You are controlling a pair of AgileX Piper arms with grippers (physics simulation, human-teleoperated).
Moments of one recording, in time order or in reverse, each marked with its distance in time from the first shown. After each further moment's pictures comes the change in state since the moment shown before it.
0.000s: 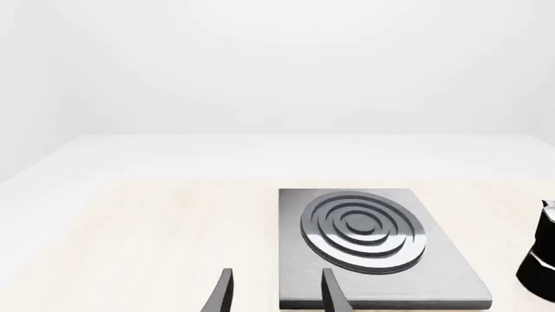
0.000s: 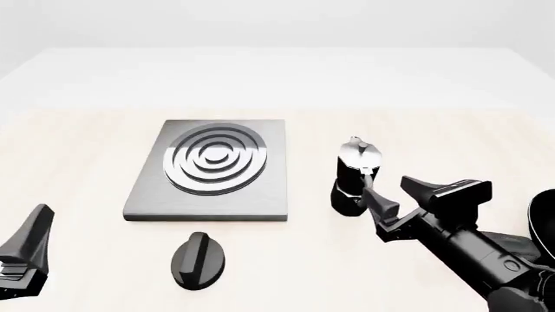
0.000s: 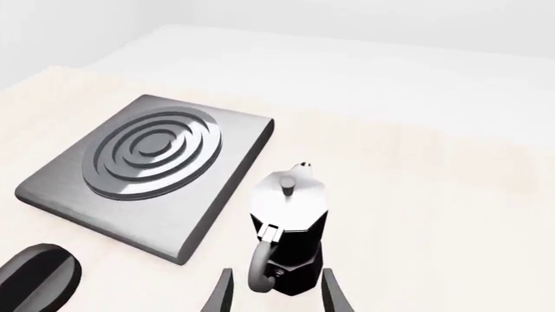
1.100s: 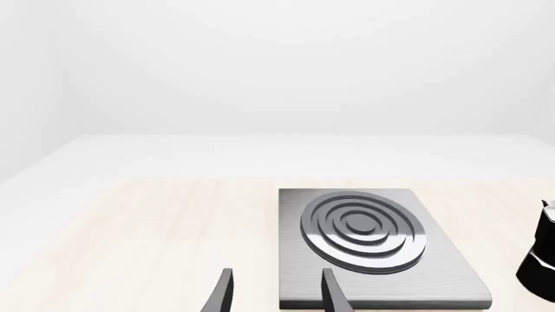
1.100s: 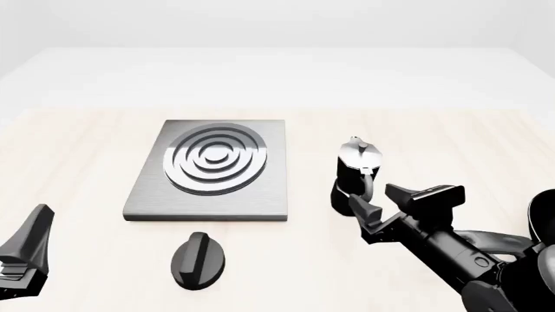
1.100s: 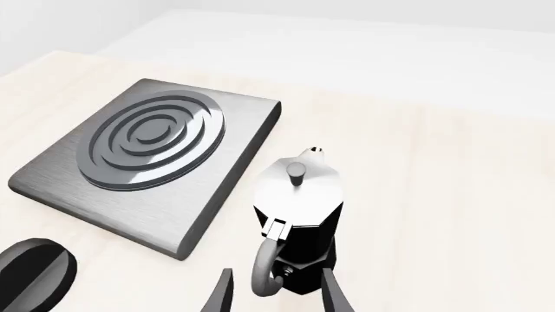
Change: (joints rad) left arm 0.000 0.000 0.000 0.000 0.000; right arm 0.023 0.222 -0.035 -0.145 0.031
